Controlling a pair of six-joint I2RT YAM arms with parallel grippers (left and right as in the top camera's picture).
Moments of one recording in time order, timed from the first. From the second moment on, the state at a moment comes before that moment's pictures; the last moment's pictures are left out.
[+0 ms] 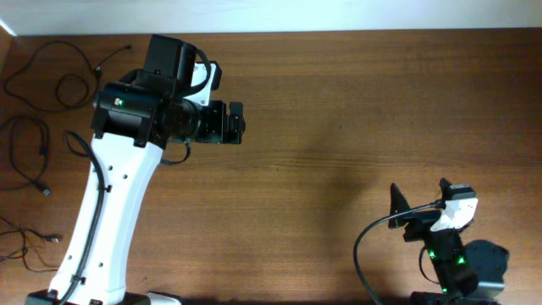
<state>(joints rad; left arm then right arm) -0.24 1.55 1.78 -1.34 0.18 -0.18 -0.09 0.16 0.27 -0.28 -0.24 0.05</state>
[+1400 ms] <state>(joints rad) -0.24 1.55 1.78 -1.34 0.18 -0.18 -0.05 0.01 0.01 -0.06 -0.21 -0.07</state>
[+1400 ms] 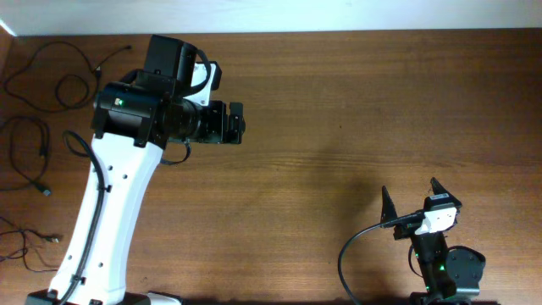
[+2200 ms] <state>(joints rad) -0.24 1.55 1.78 -1.34 0.18 -0.18 -0.05 0.02 0.01 -0.06 -0.21 -0.07</state>
